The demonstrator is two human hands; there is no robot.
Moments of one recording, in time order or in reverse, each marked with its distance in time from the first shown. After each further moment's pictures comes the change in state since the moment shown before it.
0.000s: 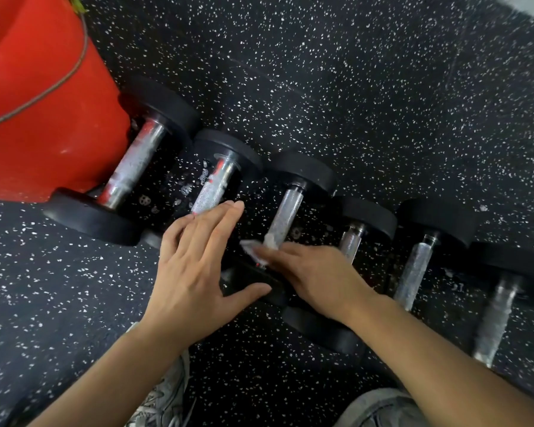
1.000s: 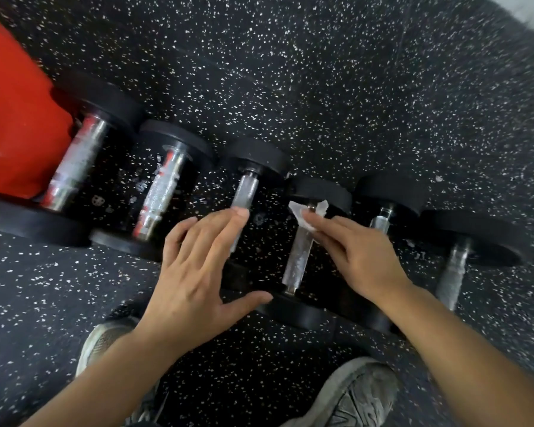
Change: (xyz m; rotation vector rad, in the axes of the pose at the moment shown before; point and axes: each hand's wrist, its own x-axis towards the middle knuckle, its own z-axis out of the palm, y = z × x) left_hand -0.002 0.047 0.022 -0.104 -0.025 0.181; right_hand -0.086 0.065 -0.012 0.154 0.361 0.303
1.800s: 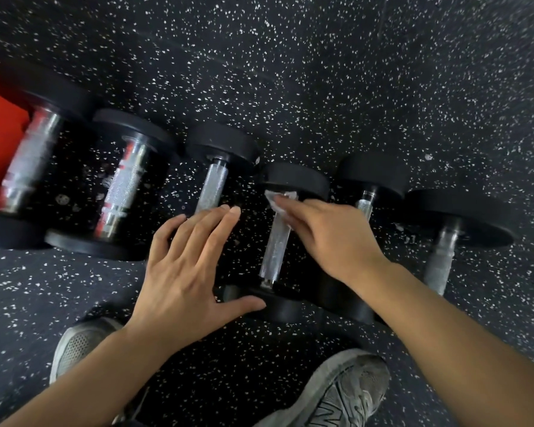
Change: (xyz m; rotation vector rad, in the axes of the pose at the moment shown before) left_hand 0.008 0.021 0.020 0.174 -0.167 -0.037; right_hand 0.013 0.001 -0.001 -0.139 -0.002 -0.082
